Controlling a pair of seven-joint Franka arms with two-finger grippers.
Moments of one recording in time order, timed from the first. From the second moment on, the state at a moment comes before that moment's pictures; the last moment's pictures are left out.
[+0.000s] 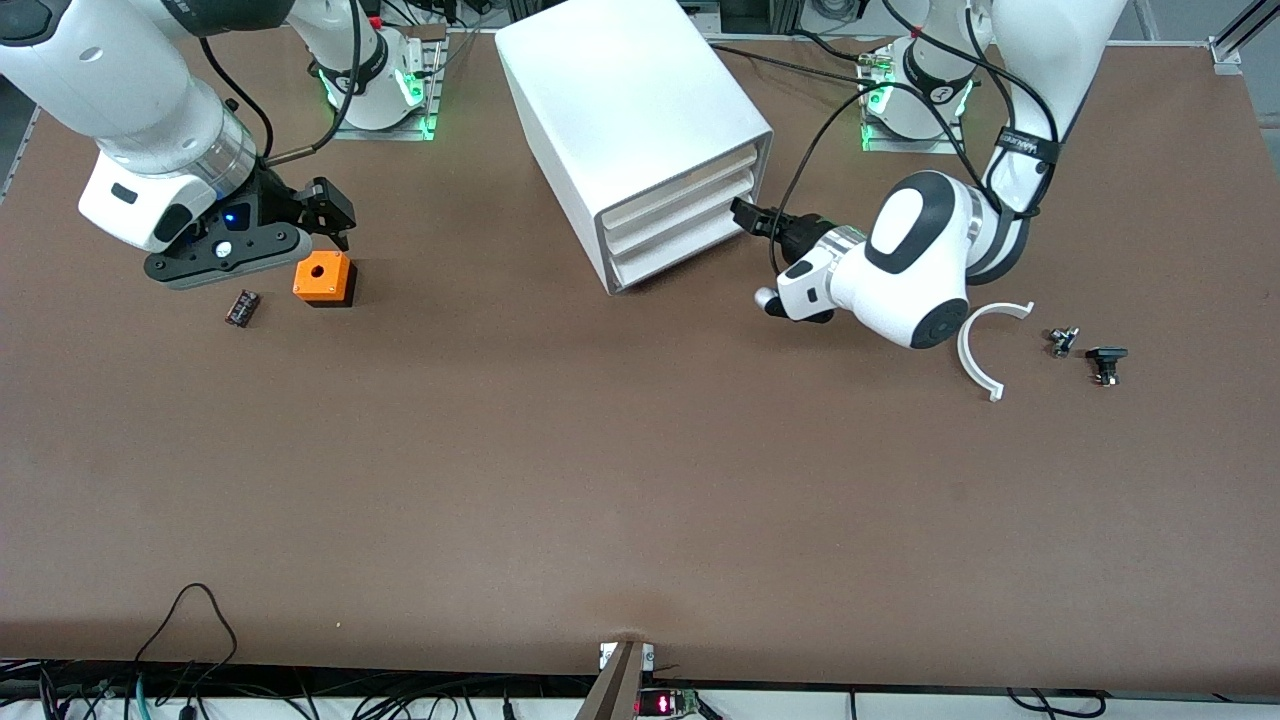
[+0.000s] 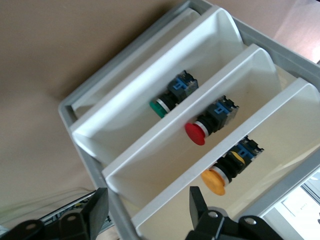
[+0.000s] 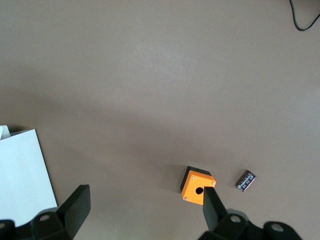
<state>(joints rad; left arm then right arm) -0.14 0.38 -0.28 -1.87 -0.72 1.57 -0.04 0.34 0.07 -0.03 -1.59 -0.05 1.63 0.01</state>
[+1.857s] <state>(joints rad) -0.10 0.39 -0.35 -1.98 -0.91 1.64 -0.05 0.39 0.14 -0.01 -1.59 -0.05 1.67 -0.05</state>
